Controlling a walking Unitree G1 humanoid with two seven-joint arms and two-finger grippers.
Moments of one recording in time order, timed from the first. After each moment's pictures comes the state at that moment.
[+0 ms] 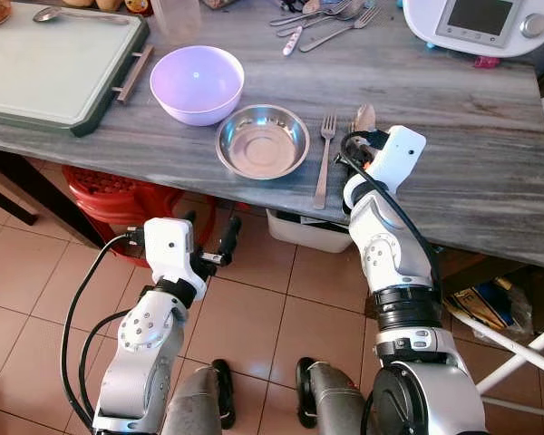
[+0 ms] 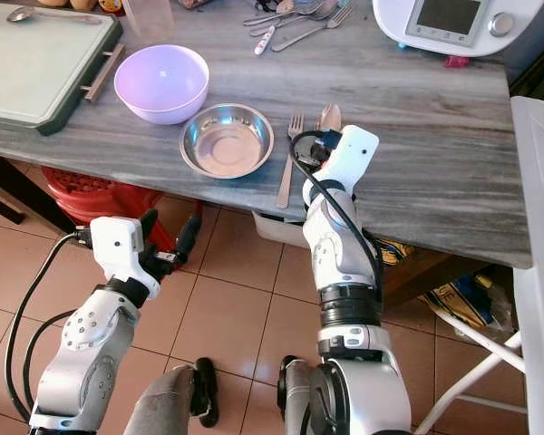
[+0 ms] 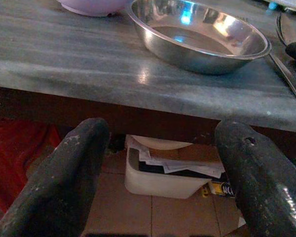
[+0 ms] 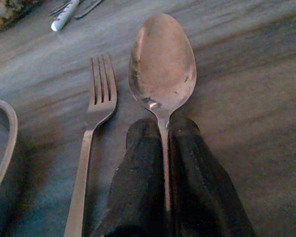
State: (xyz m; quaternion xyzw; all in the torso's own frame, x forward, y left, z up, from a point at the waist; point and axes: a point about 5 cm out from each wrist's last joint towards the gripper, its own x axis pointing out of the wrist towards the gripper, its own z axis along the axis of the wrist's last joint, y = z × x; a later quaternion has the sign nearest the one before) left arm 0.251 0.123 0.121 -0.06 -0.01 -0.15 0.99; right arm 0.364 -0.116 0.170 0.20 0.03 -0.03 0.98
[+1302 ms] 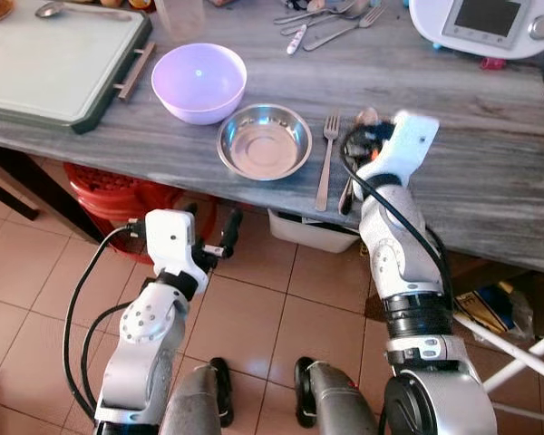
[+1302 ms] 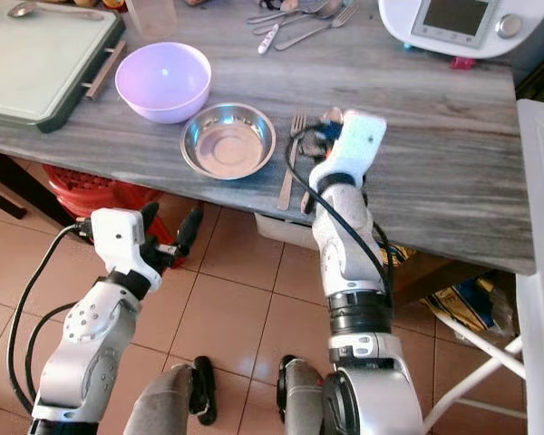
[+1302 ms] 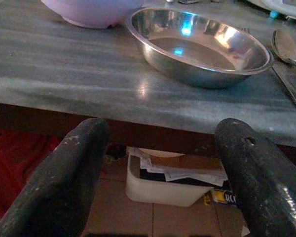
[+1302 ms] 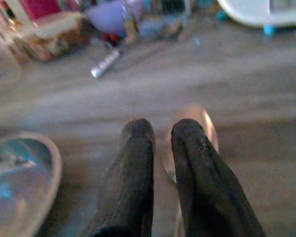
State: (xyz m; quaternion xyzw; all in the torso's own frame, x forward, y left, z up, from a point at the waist) left arm 0.257 0.120 0.129 -0.06 -0.02 -0.15 0.99; right arm 0.356 -0.120 0.197 0.11 -0.09 0.01 0.99
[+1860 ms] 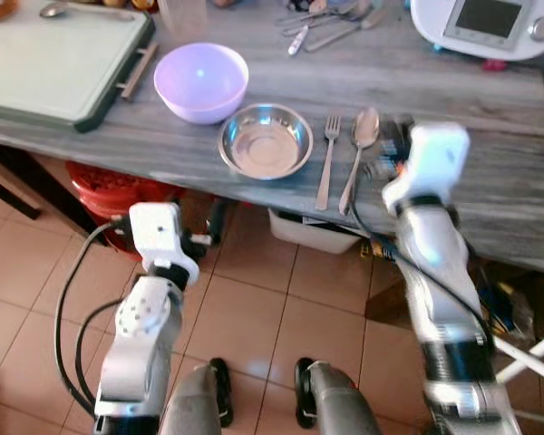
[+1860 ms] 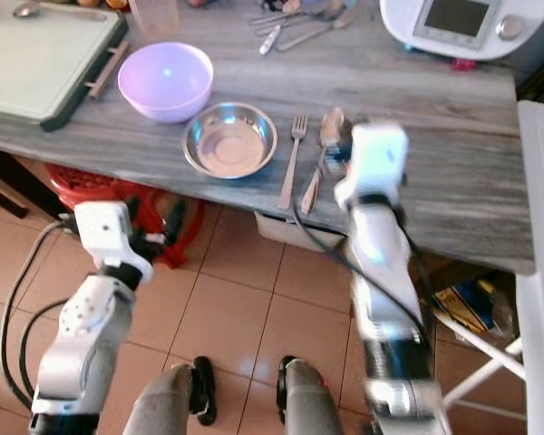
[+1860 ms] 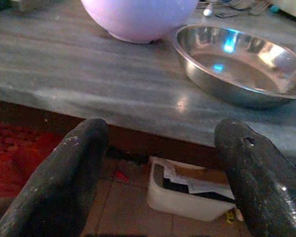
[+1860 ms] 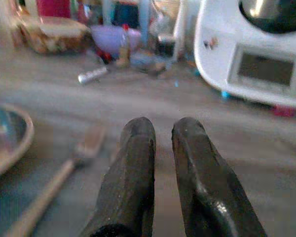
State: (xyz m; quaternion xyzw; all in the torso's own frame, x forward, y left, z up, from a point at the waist) left arm 0.266 0.130 0.134 -0.06 -0.03 -0.08 0.99; right arm 0.311 -0.158 0.186 -0.05 -0.14 -0.01 0.99
